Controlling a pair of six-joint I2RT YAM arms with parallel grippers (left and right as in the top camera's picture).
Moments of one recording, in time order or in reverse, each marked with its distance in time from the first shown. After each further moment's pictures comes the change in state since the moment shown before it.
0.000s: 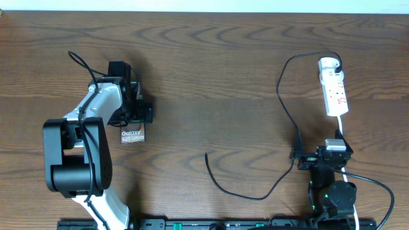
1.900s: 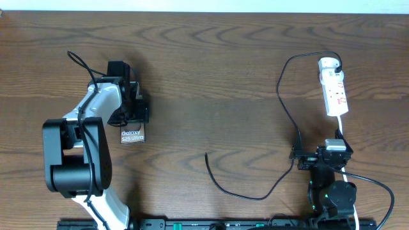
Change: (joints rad) left arm 0.002 0.000 0.000 0.005 -0.001 0.002; right arm 0.000 0.000 0.000 0.000 0.000 0.000
